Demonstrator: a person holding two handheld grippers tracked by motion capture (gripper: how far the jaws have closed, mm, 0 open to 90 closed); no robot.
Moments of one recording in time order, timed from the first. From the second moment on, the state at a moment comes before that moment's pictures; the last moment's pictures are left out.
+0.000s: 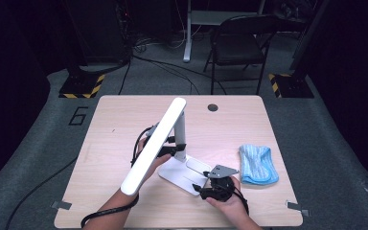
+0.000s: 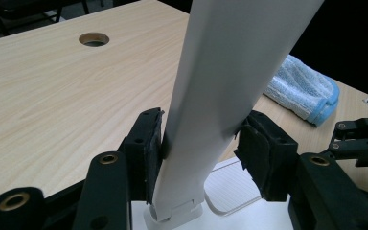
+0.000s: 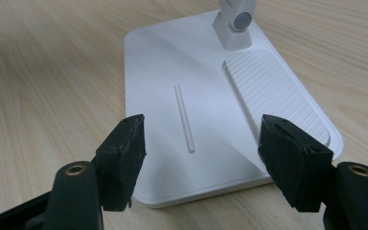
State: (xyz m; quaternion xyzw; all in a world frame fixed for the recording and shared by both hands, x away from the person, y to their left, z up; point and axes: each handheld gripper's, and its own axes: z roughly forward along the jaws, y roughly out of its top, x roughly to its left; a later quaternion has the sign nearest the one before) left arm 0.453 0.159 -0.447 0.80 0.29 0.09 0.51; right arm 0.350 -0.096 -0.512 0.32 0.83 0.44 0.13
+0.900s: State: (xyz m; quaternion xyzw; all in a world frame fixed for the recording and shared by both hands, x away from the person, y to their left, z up) left arm 0.457 0.164 -0.445 0.79 0.32 0.13 0.50; right arm 0.359 -0.094 -0.523 0.33 0.84 0.39 0.18
